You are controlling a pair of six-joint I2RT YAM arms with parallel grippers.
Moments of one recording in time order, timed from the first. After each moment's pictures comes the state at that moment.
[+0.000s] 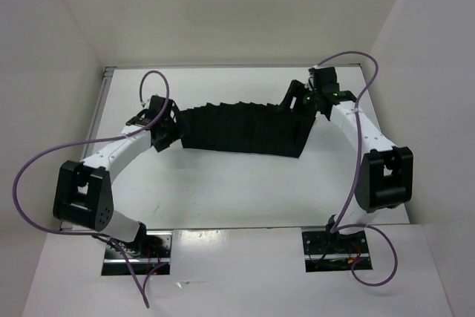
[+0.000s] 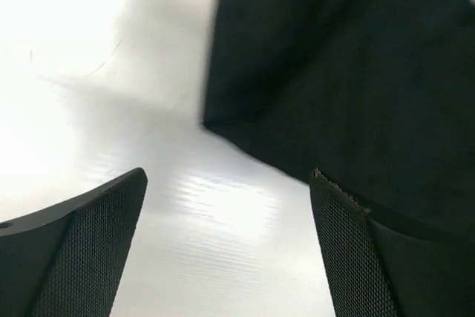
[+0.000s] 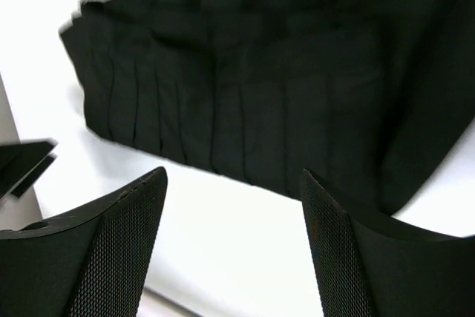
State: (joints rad) left arm -0.23 1.46 1.03 -0.46 -0.13 -0.80; right arm 0.14 1.57 1.27 -0.50 -0.28 0.53
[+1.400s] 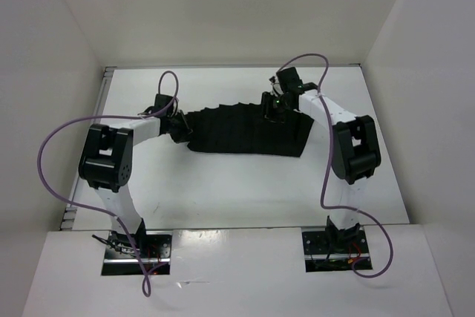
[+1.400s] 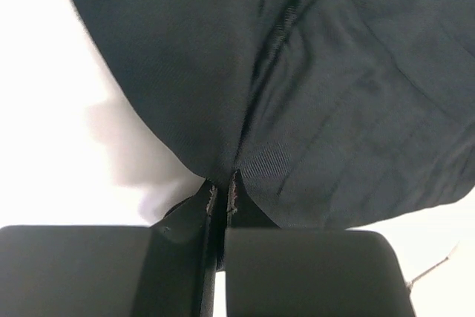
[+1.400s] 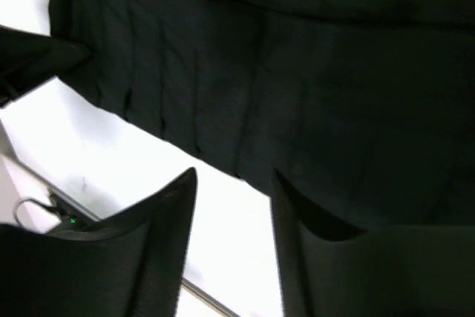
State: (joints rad) left arm -0.14 1.87 1.09 -0.19 0.31 -0.66; right arm 0.30 1.90 1.47 -0.60 -0.40 0.43
